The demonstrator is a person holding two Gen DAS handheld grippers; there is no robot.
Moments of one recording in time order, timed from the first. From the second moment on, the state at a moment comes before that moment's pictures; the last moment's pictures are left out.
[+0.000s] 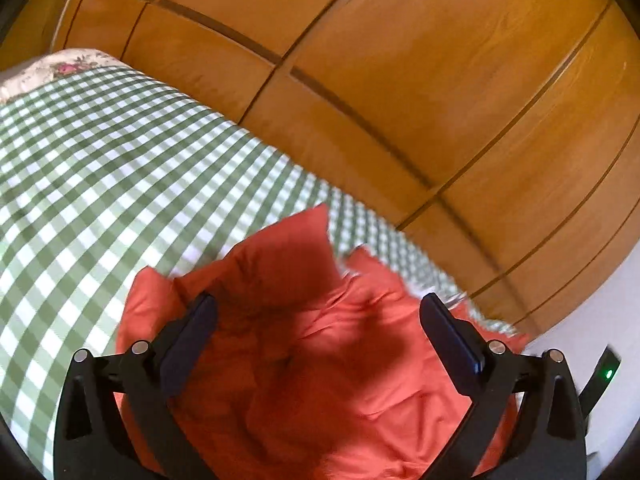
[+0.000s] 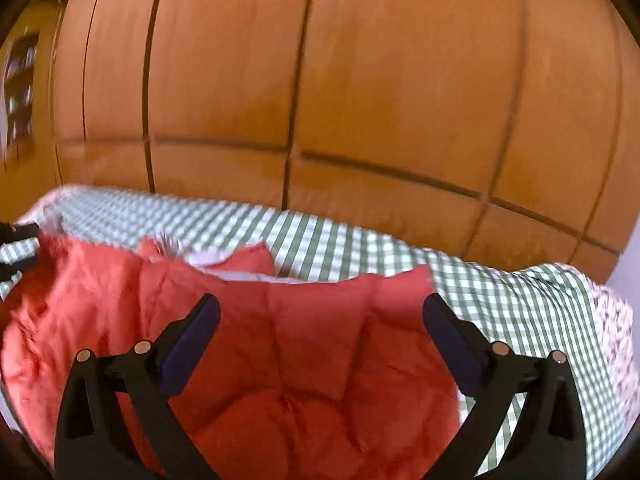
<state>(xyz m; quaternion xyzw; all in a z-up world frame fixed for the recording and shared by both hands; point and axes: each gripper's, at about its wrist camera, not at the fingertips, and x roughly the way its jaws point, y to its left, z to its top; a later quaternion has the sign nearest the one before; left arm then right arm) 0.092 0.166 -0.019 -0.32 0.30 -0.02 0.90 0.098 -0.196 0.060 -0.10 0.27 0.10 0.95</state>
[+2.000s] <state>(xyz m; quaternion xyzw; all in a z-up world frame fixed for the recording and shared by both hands) 0.196 0.051 -0.049 0.01 0.40 -0.05 0.91 0.162 -0.290 -0.036 0.17 0.38 0.06 0.91</state>
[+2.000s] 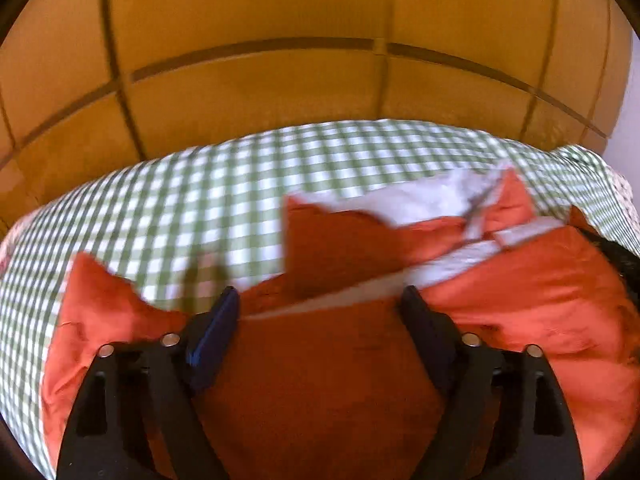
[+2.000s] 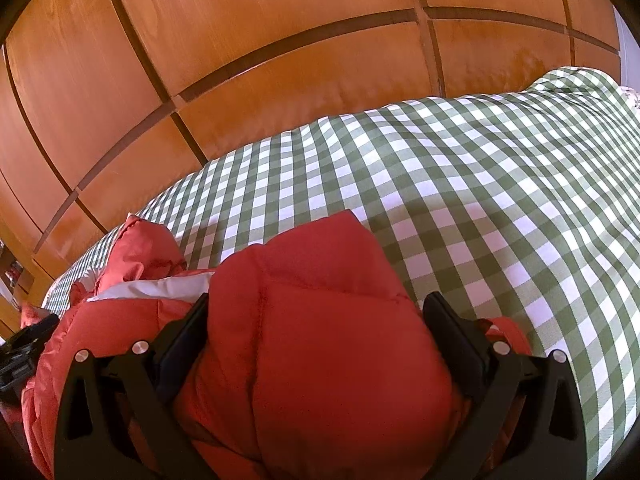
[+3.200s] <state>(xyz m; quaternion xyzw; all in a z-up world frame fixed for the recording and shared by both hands) 0.196 0.108 -0.067 -0.06 0.42 -0.01 0.90 0.162 -0.269 -0.030 0.09 0.37 0.04 0.93</state>
